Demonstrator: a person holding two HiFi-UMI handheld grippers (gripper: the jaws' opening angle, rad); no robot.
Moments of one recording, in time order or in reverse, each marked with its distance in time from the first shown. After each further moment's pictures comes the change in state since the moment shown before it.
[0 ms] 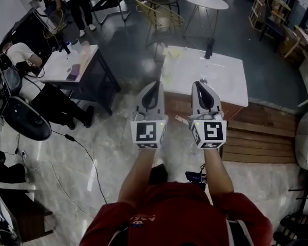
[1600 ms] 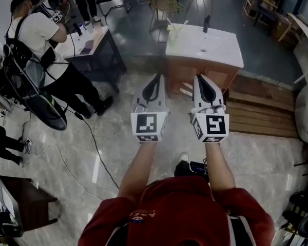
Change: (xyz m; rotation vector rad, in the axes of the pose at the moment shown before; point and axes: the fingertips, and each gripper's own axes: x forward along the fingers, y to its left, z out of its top) left arm -0.264 -0.052 0.067 -0.004 0.005 -0.031; right arm -0.235 0.144 0.078 0.012 -0.026 -0.027
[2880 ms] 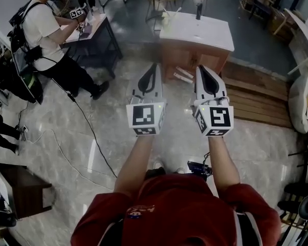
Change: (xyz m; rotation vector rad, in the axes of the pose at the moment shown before) left arm -0.098 -0.066 0.046 -0.011 0.020 0.045; right arm -0.120 0.006 0.052 -0.011 0.031 0.021
